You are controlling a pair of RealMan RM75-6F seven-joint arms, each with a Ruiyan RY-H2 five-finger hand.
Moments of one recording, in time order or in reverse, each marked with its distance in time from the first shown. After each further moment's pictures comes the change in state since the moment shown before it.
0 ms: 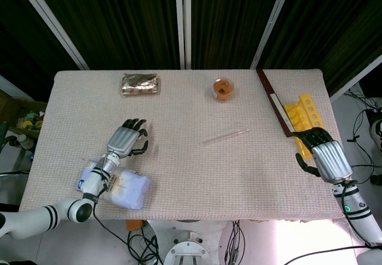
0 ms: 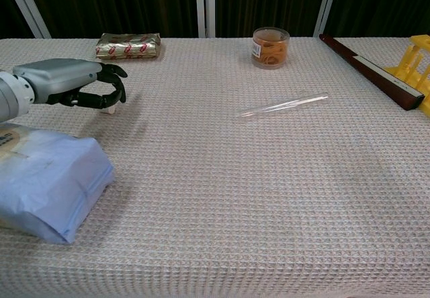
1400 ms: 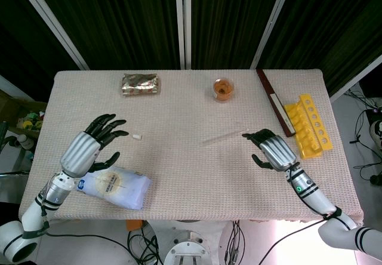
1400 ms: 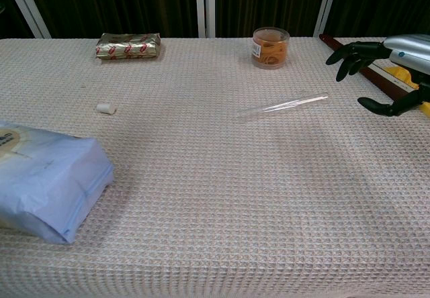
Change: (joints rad) left arm 0.258 0.405 0.063 -0.326 0.626 0.525 -0.504; right arm 0.212 -0.240 0.021 0.152 -0.007 -0.312 0.069
